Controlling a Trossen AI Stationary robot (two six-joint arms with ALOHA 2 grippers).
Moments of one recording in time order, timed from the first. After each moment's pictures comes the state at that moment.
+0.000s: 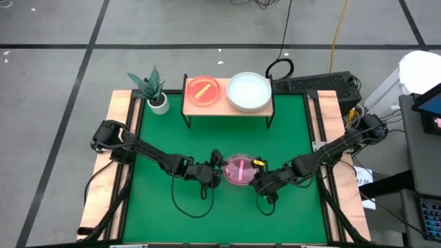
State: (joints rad) left arm -0.30 1.81 0.95 0.19 -0.47 0.79; right arm 0.46 1.42 0.80 -0.21 0.26 -0.18
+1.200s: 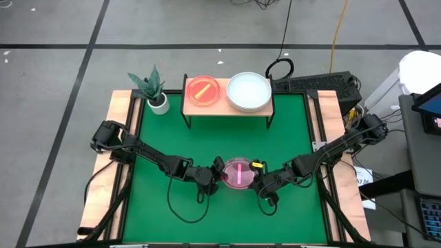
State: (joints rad) left arm -0.32 1.81 0.95 0.21 -0.30 0.87; right arm 0.46 1.42 0.80 -0.17 0.18 -0.23
